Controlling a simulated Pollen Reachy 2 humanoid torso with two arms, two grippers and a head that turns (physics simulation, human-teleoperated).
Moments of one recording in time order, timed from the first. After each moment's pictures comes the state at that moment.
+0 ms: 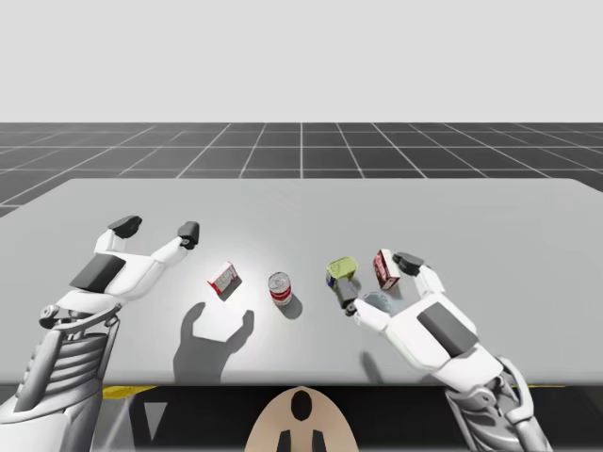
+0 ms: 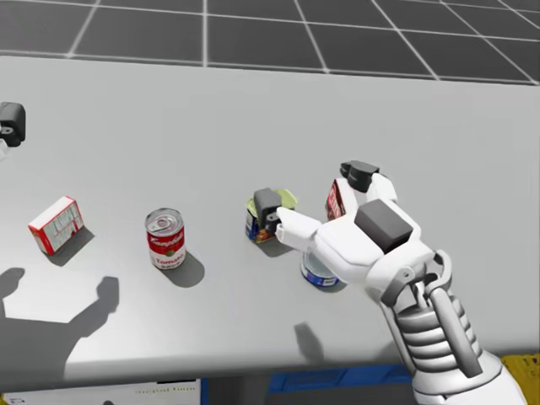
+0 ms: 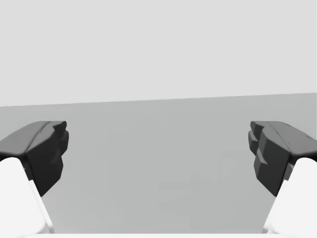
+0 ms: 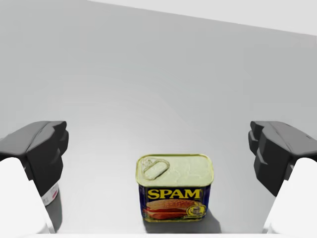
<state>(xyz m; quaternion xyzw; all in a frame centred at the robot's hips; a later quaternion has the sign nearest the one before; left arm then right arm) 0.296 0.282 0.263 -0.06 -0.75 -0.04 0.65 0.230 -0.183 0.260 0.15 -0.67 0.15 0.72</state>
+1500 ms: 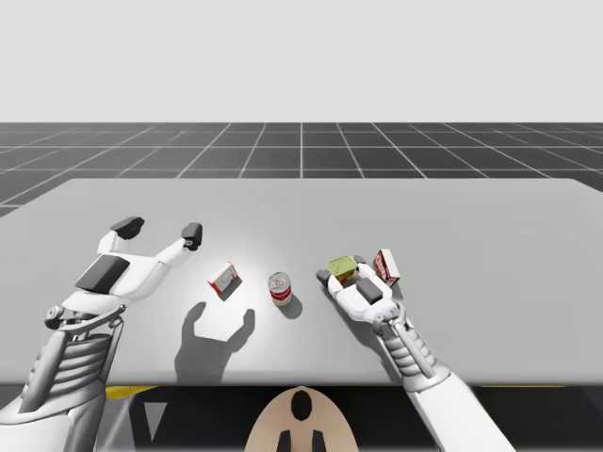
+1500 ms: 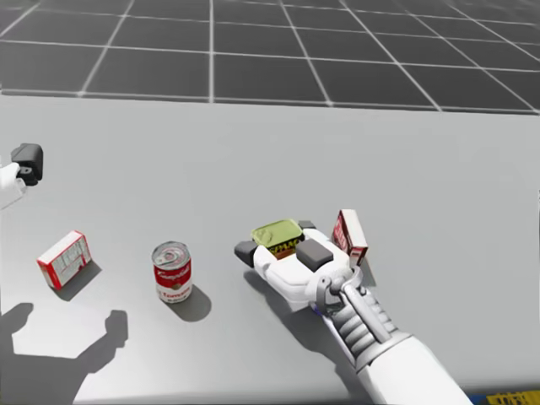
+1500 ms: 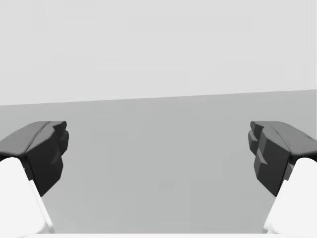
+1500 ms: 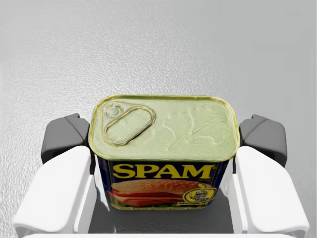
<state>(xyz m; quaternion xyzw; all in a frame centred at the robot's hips) 0.295 0.277 0.261 -0.05 -0.75 -0.04 0.66 0.320 -0.150 0.167 0.11 -0.58 0.17 0.79</state>
